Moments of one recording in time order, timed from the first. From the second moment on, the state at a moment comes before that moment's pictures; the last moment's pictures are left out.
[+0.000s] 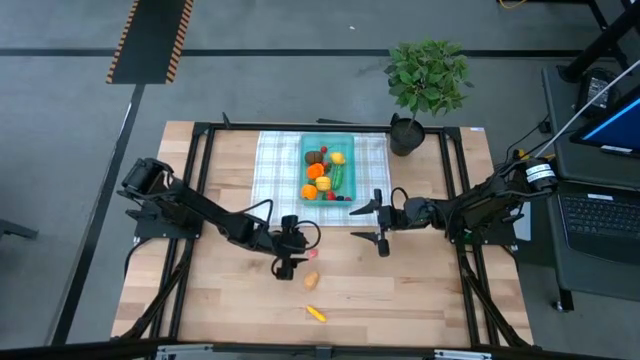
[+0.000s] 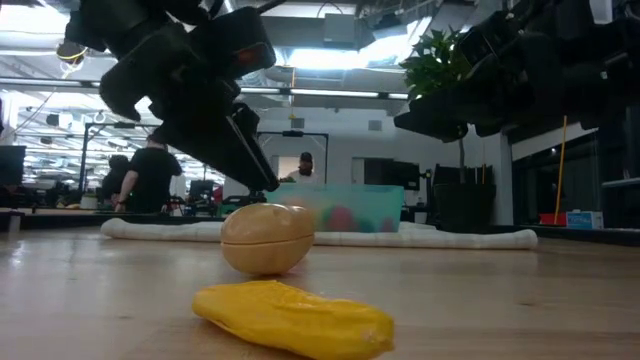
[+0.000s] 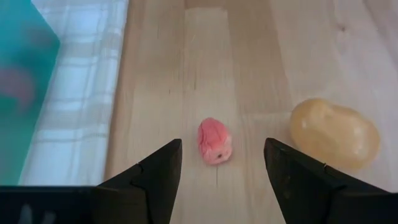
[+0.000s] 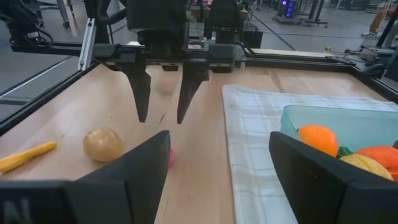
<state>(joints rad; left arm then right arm) -0.33 1.65 0.82 0.02 -0.27 -0.20 0.15 1.46 0.31 1.00 0.09 -0.03</state>
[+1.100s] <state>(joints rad) -0.27 1.84 0.82 0.19 -0.24 -0.23 0.15 1.46 0.31 0.96 0.09 0.00</state>
